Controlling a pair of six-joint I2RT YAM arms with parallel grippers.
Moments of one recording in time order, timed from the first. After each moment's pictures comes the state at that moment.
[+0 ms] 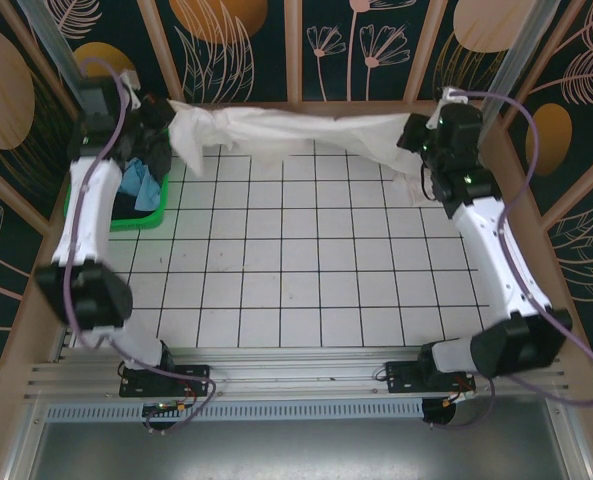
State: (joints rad) left arm 0.07 1.57 1.66 -0.47 0.44 -0.62; right arm 0.19 1.31 1.38 -0.33 0.05 0.37
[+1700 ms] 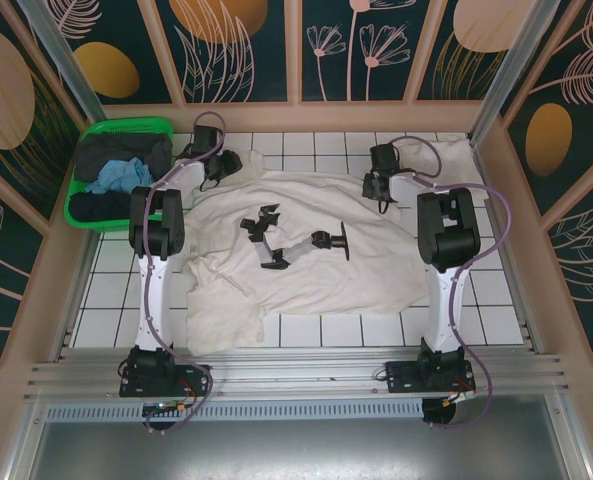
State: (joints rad) left arm -0.12 2.51 2.02 -0.33 0.21 -0.54; right arm 0.21 2.18 1.52 -0.32 0.13 0.33
